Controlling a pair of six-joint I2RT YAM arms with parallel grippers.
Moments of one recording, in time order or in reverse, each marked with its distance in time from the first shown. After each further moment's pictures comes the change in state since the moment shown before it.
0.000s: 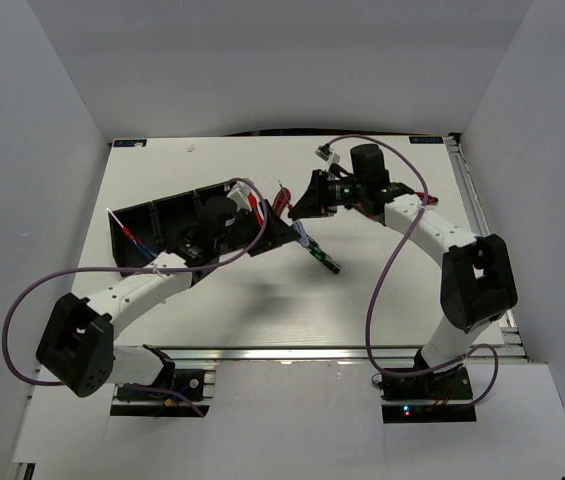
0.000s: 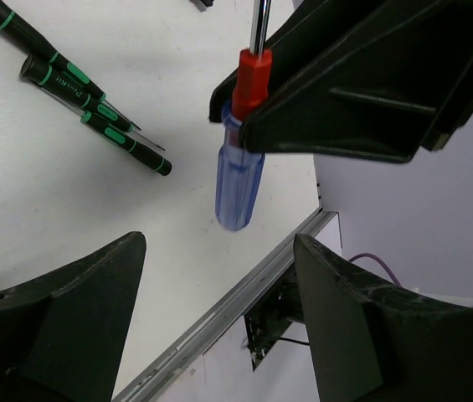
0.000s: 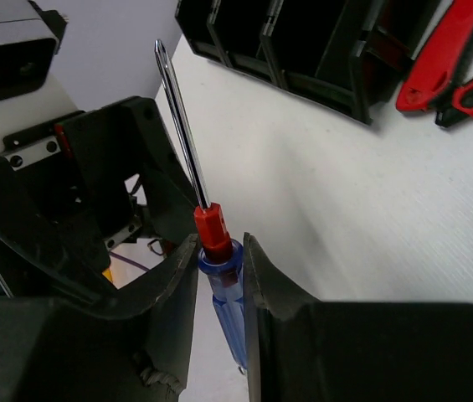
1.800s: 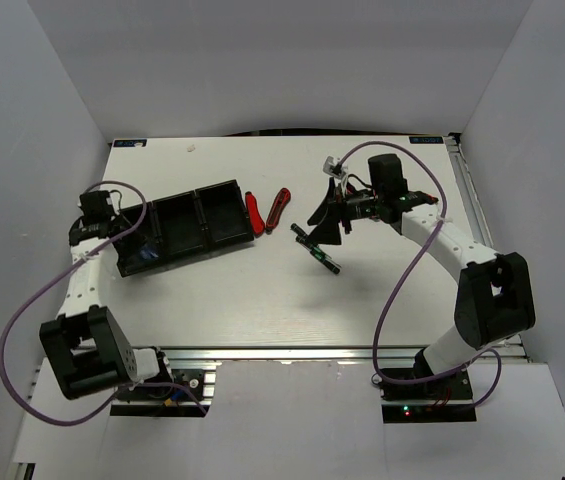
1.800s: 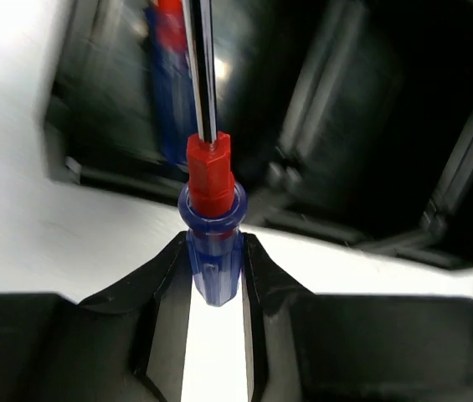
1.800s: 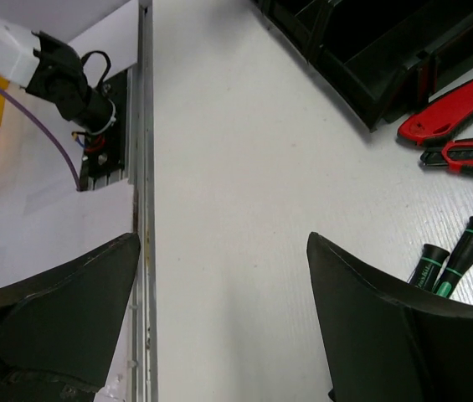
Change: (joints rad) left arm 0.872 -0.052 0.091 -0.660 -0.280 0.443; right arm -0.051 -0.129 -0.115 -0.097 -0.232 -0.637
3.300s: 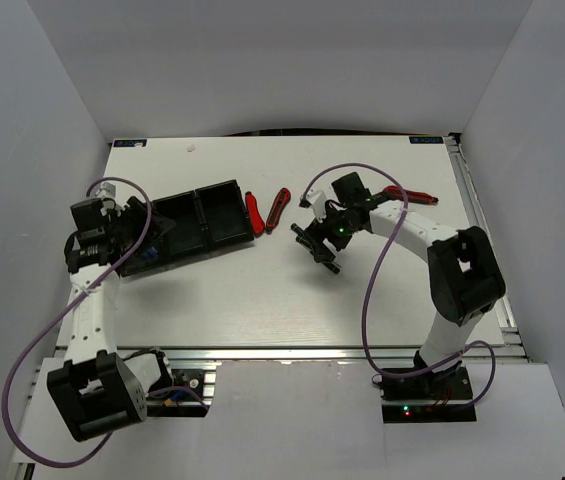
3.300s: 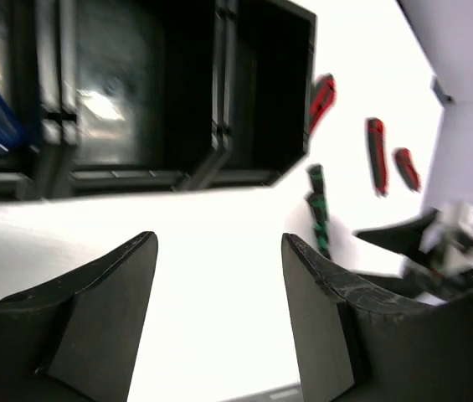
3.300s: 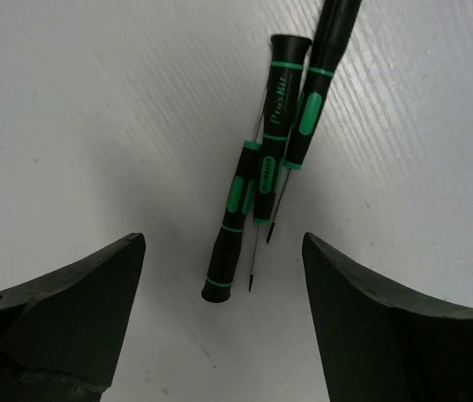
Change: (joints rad) left arm 0.034 -0.177 -0.063 0.143 0.445 -0.088; right arm 0.125 0.190 0.069 -0.330 0.732 -0.314
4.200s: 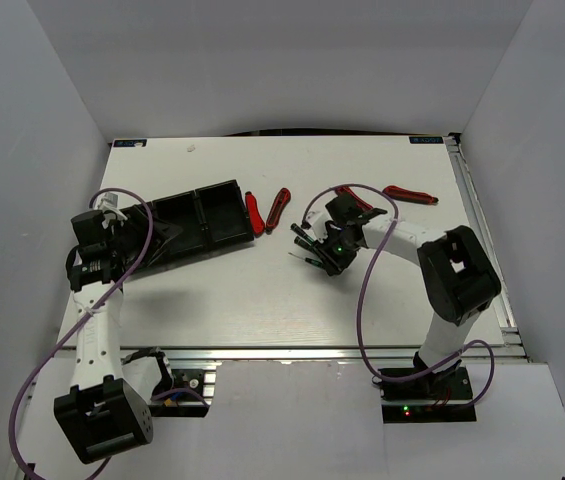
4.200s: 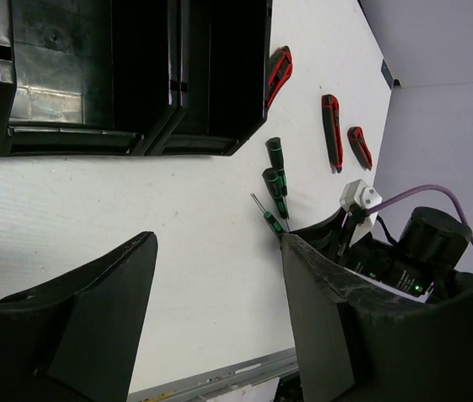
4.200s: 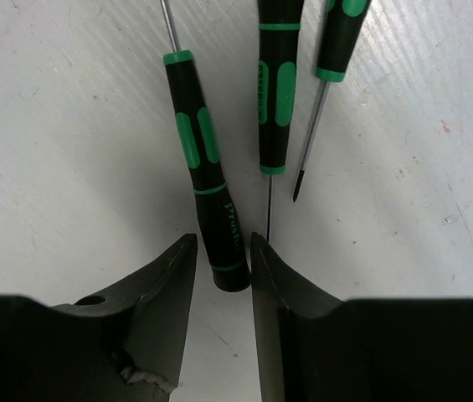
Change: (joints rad) left arm 0.000 -0.134 -0.087 -0.006 0.106 -0.110; right arm 0.055 0.023 -0.134 0.024 0.171 0.078
